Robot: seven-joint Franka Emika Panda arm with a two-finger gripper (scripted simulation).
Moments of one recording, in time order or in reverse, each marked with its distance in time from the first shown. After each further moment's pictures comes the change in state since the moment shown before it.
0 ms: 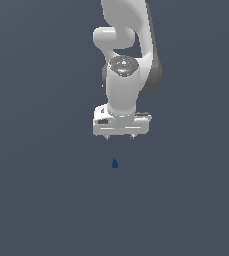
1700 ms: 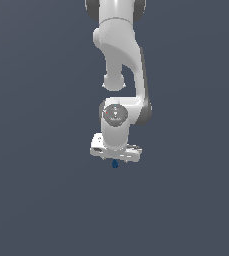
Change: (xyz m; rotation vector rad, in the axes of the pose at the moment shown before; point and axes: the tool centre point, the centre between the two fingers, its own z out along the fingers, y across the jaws) arm 0.037 0.023 0.112 -0.009 -0.030 0.197
